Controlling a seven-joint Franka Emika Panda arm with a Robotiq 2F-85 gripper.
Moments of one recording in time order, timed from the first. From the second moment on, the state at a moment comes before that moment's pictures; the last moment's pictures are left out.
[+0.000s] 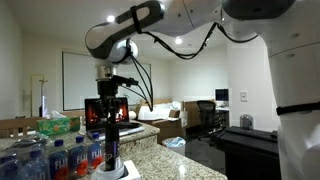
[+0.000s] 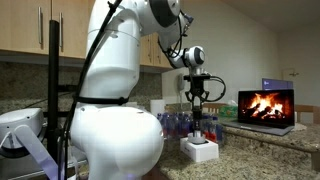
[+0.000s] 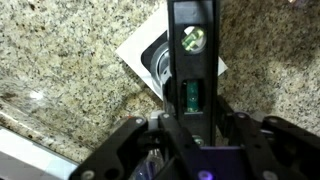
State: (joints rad) arm 0.17 0.08 0.15 -1.77 0.00 1.80 -0.18
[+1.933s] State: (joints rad) arm 0.17 0.10 0.15 -1.77 0.00 1.82 -0.21
